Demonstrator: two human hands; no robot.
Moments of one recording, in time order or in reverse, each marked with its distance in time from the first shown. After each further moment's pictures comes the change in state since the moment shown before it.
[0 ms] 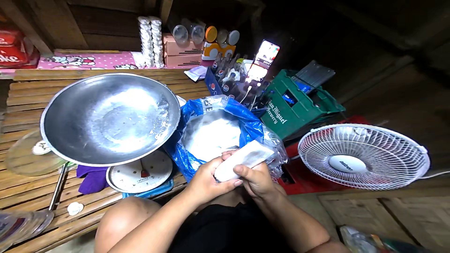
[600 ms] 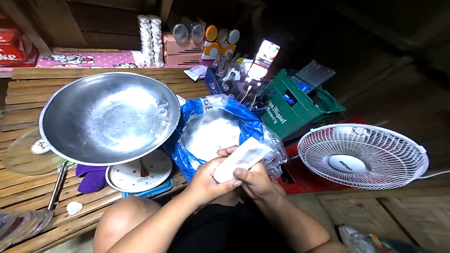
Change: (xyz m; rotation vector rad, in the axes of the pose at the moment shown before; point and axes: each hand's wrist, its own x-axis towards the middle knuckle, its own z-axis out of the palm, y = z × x) left_hand -0.002 0.001 0.001 -0.017 0.026 0.047; right_hand -0.001 0.000 0.000 -0.015 -0.105 0.044
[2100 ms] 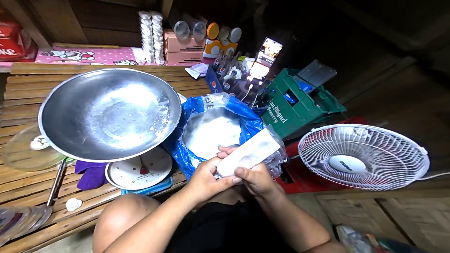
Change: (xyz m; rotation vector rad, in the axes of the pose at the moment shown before) left_hand 0.000 -0.001 -0.002 -0.126 -0.031 -0.060; right_hand 0.002 0.002 -0.010 -0.092 -0.066 -0.007
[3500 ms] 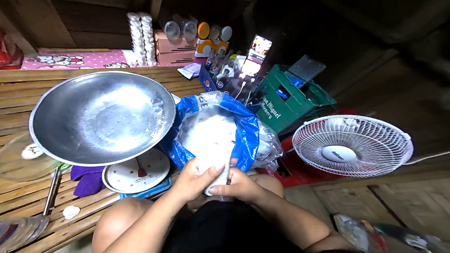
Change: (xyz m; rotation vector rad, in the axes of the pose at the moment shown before) left_hand -0.004 0.025 -0.020 -0.163 -0.056 -0.036; right_hand -0.019 0.009 0.018 -0.142 -0.242 0.233
